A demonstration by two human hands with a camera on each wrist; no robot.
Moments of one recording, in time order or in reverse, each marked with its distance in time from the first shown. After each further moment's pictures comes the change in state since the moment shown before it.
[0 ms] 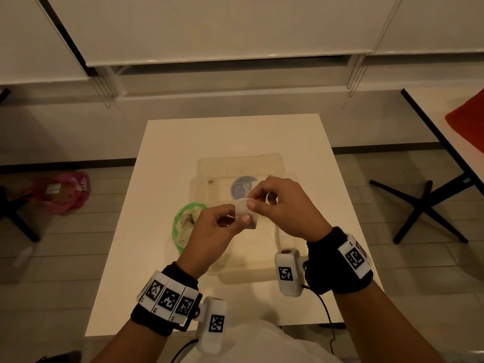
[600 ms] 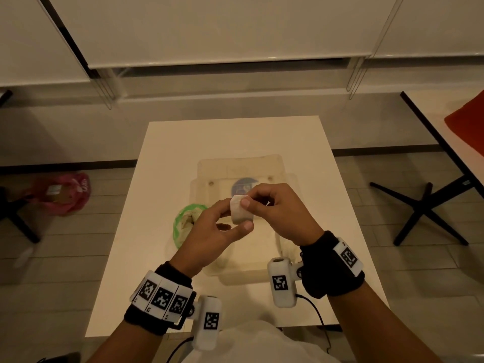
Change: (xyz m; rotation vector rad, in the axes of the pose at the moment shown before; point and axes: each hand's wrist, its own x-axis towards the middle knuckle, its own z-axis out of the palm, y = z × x) left_hand -0.003 0.002 -0.012 0.074 -0.092 0.012; right_hand 0.000 0.007 0.016 0.240 -0.010 0.043
